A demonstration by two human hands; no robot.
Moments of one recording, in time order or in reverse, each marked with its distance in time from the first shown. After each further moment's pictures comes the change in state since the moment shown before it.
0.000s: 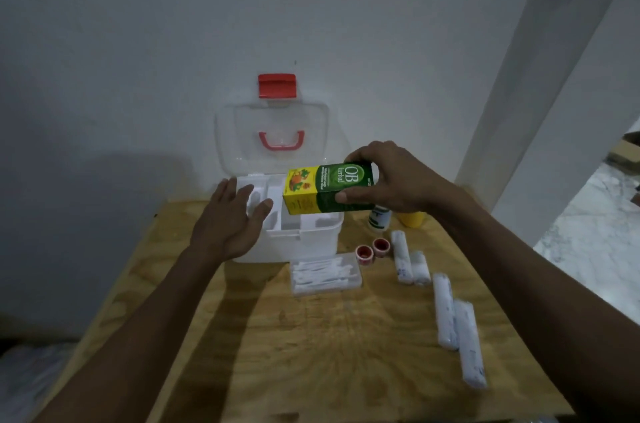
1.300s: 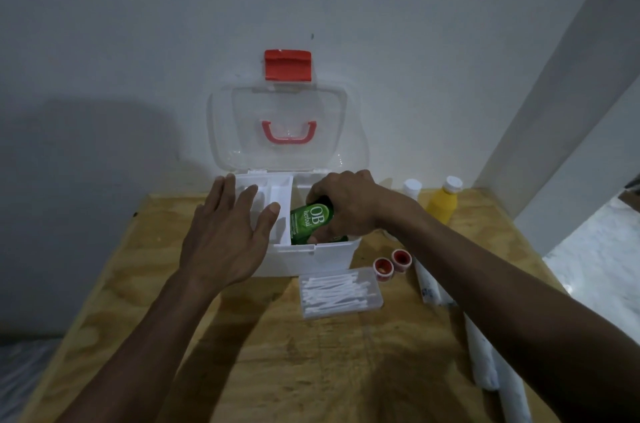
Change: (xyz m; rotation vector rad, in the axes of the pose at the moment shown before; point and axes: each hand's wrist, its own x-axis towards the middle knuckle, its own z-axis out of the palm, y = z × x) left_hand -0.003 -0.002 0.002 0.034 -0.016 -0.009; right_hand 0.072 -0.016 0.084 -0.312 -0.385 0.029
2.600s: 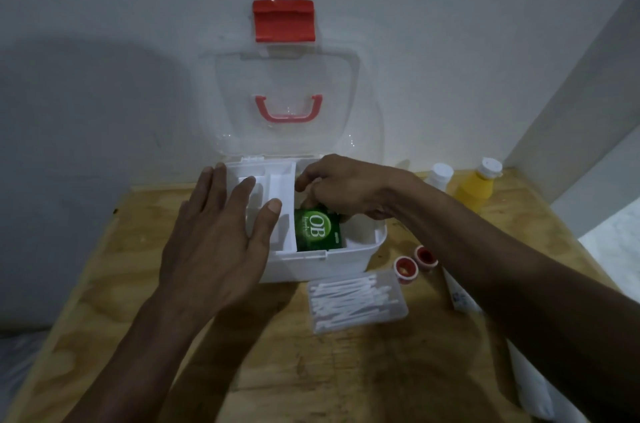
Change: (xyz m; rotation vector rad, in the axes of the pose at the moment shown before) left_hand 0.000 0.004 -0.001 0.009 -0.007 -0.038; right_hand 0.037 -0.004 0.005 0.721 -0.199 0.243
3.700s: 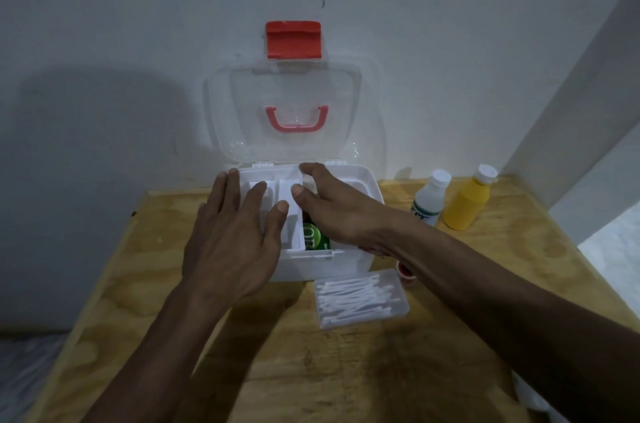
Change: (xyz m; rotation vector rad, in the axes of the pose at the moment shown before) left_hand -0.001 -0.002 0.004 0.001 0.008 0.026; right_hand -0.025 -0.004 0.040 0.267 0.156 -0.120
